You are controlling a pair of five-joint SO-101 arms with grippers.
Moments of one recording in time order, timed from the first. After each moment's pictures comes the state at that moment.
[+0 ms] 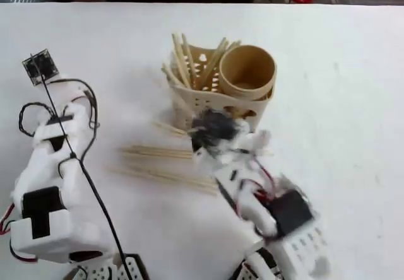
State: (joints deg) left arm -22.0 2.7 41.3 11.2 16.7; right arm -33.2 -65.8 45.1 49.6 20.9
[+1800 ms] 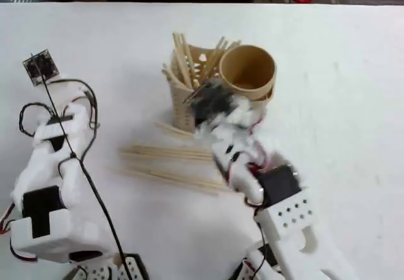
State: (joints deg) left arm -22.0 2.9 41.3 11.2 16.7; right arm -31.3 -51.7 45.5 50.2 30.7
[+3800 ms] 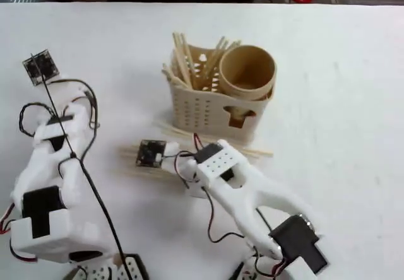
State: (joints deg) left arm -22.0 2.9 41.3 11.2 16.7; right arm -39.8 -5.8 46.1 50.3 46.2
